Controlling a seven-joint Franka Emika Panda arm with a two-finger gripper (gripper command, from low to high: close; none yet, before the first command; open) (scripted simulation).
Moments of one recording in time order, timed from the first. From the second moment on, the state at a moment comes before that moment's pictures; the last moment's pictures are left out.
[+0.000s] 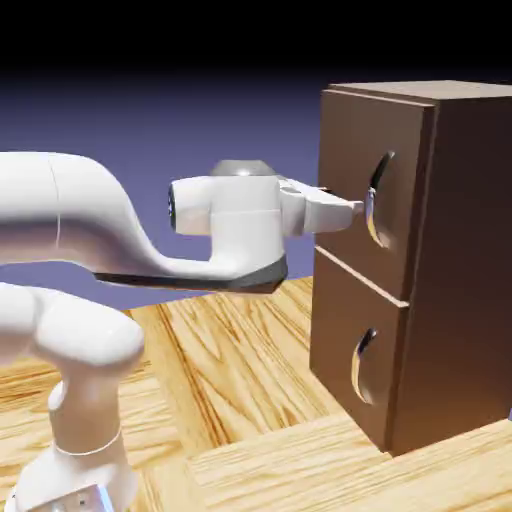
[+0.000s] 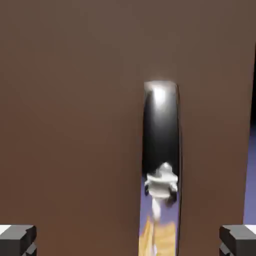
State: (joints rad) arm 0.68 -1.03 -0.84 -2.58 -2.66 2.90 2.75
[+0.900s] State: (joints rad) arm 0.39 -0.96 -0.47 -2.75 -2.45 2.62 2.90
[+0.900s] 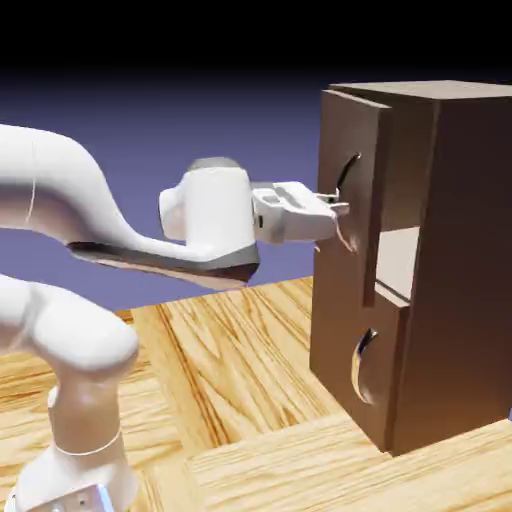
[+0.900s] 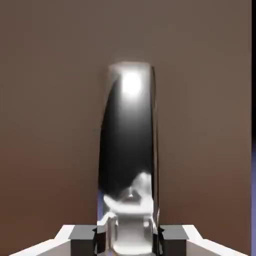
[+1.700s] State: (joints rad) arm -0.27 -1.17 0.28 -2.89 -1.77 2.77 2.85
